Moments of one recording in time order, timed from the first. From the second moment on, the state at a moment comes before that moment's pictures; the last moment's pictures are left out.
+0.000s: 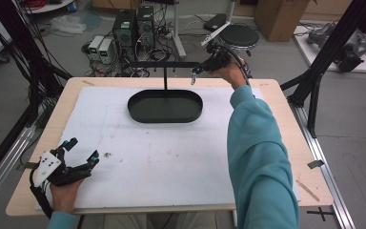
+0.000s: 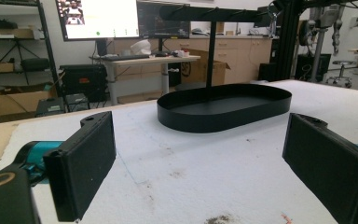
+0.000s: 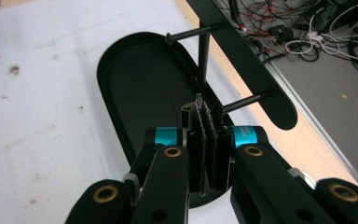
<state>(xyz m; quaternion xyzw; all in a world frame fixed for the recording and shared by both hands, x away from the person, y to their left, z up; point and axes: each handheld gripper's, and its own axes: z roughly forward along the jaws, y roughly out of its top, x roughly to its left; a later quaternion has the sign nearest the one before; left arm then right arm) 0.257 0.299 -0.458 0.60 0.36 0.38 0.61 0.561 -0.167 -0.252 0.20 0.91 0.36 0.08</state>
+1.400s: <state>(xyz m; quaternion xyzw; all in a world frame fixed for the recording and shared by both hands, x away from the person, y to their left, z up) 0.257 0.299 -0.458 0.60 0.36 0.38 0.61 0.575 -0.171 -0.260 0.24 0.89 0.37 0.12</state>
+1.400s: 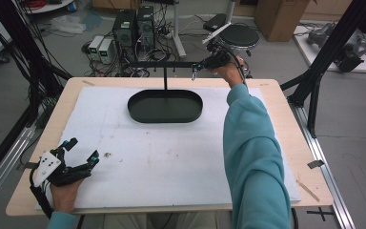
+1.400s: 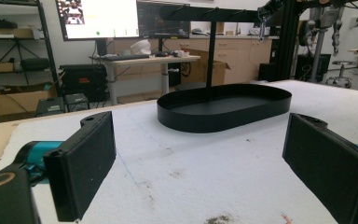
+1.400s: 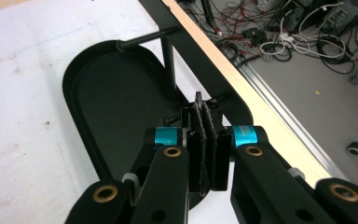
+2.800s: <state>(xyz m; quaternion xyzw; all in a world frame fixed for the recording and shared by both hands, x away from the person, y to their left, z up) 0.257 0.299 -0.458 0.60 0.36 0.38 0.61 0.341 -0.294 -0.351 0.28 0.71 0.58 0.28</state>
